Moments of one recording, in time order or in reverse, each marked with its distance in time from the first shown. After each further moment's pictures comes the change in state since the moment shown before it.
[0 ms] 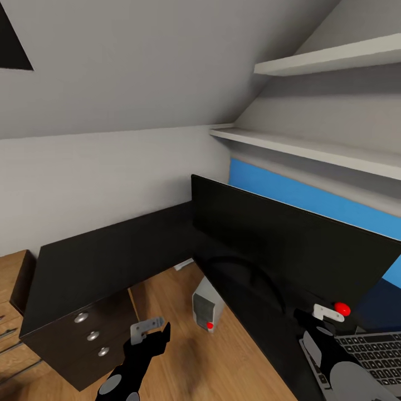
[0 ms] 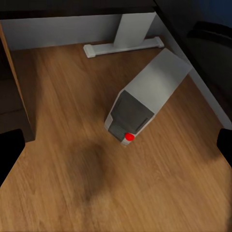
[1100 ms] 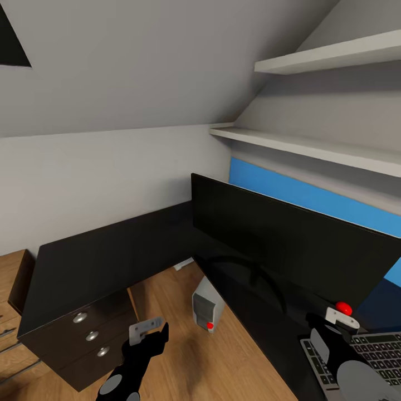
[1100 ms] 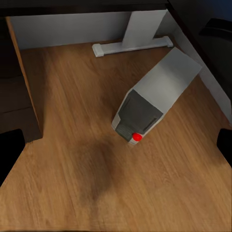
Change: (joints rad) left arm 0.000 -0.001 -0.002 0.001 0.001 -0.001 0.039; right arm -0.001 -0.031 -0.024 -0.020 -0.060 0.072 -0.102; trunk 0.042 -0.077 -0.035
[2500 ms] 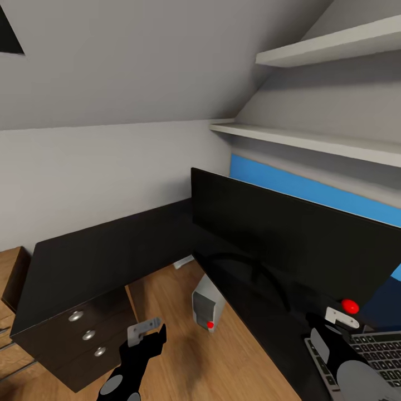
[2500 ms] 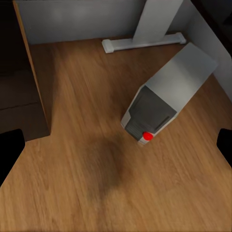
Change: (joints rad) left arm 0.000 -0.001 -0.004 0.004 0.003 0.000 0.049; right arm 0.000 0.000 0.000 -0.002 -0.002 -0.001 0.008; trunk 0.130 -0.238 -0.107
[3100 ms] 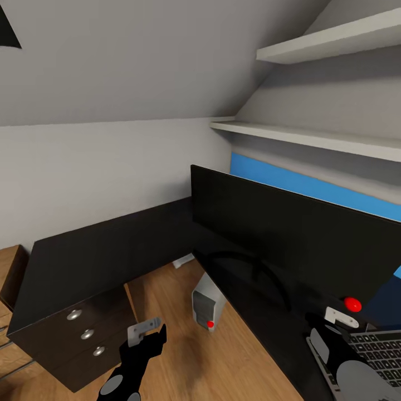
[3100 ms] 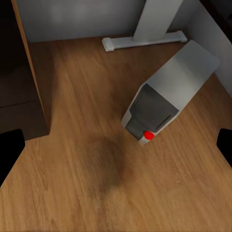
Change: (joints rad) left arm 0.000 0.000 -0.001 0.000 0.000 0.000 0.000; right arm 0.000 0.001 0.000 0.000 0.000 -0.002 0.006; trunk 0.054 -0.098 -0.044
